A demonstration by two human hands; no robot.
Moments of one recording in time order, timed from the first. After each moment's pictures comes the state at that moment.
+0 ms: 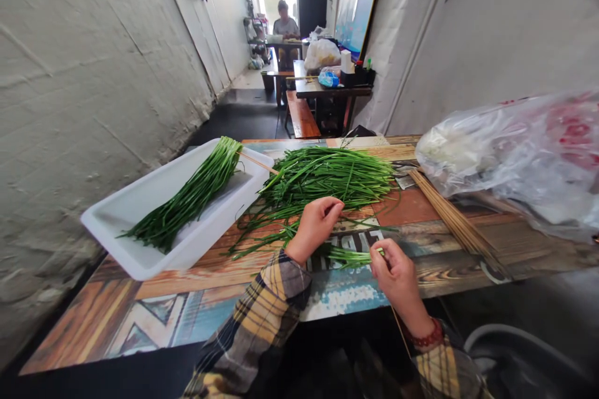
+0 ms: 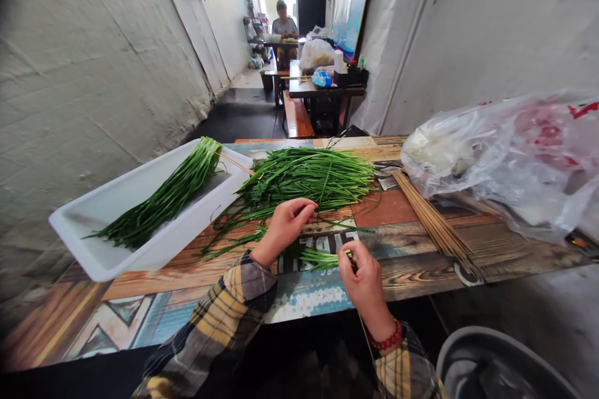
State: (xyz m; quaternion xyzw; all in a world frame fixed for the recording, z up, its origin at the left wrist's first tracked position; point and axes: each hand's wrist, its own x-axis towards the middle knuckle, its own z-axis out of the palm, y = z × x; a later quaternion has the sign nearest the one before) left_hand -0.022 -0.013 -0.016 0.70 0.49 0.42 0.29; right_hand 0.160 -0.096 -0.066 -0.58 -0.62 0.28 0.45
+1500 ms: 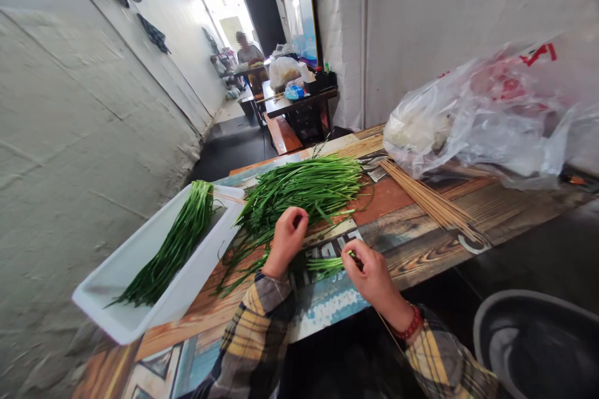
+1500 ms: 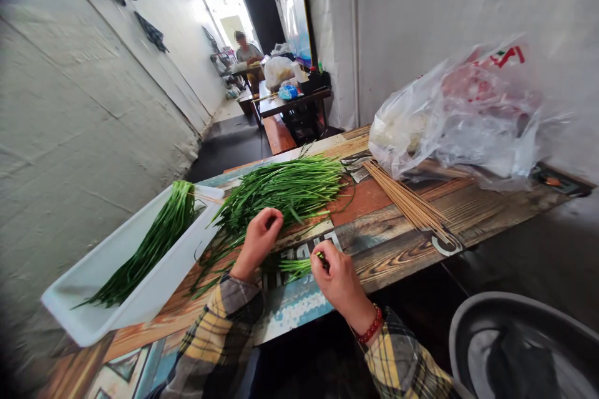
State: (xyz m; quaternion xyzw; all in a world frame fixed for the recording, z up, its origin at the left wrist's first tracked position) left_hand -0.026 0.004 -0.015 0.74 0.53 0.37 0.19; right_hand 0.155 -0.089 -0.054 -0.52 -0.66 0.24 0.49
